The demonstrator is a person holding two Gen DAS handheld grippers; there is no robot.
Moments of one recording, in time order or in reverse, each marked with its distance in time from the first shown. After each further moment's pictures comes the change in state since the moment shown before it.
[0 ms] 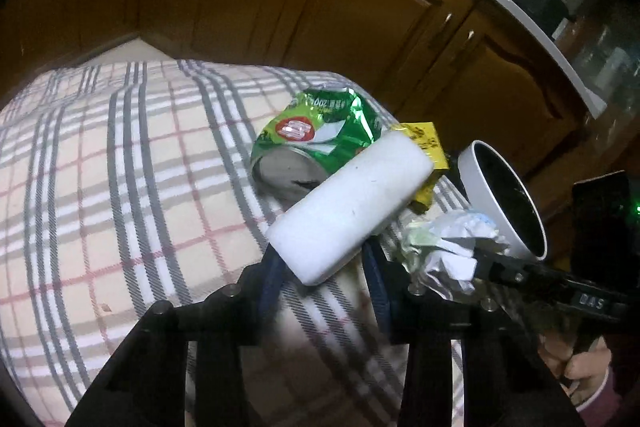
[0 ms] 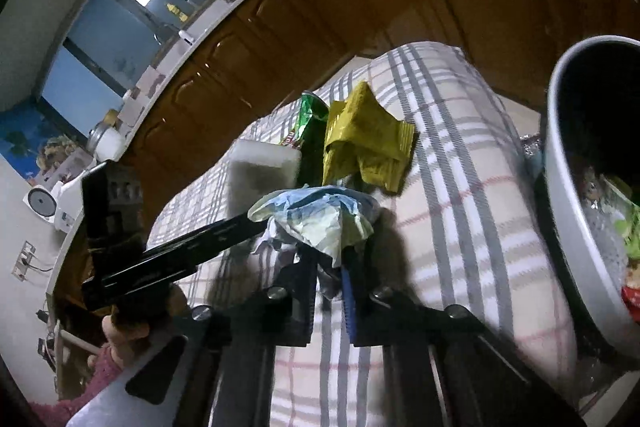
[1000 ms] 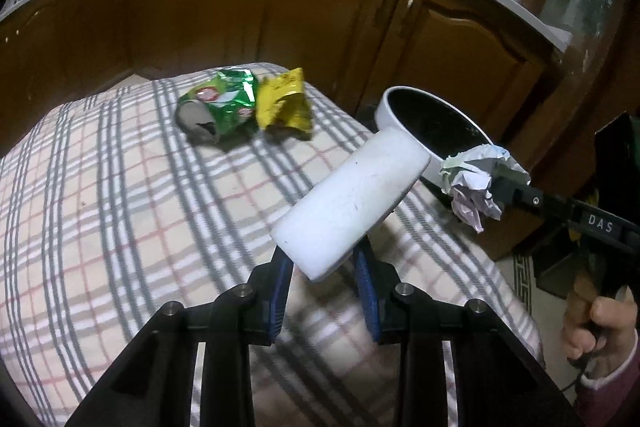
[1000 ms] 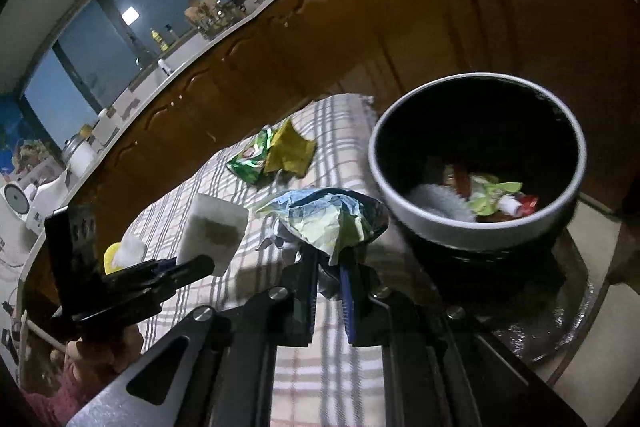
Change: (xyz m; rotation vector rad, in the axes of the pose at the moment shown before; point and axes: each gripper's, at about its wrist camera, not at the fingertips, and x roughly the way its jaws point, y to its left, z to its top) left arm -0.046 -0.101 -0.073 0.144 -0.018 0.070; right arm -0.124 -0.022 -0.051 -0.033 -0.175 -0.181
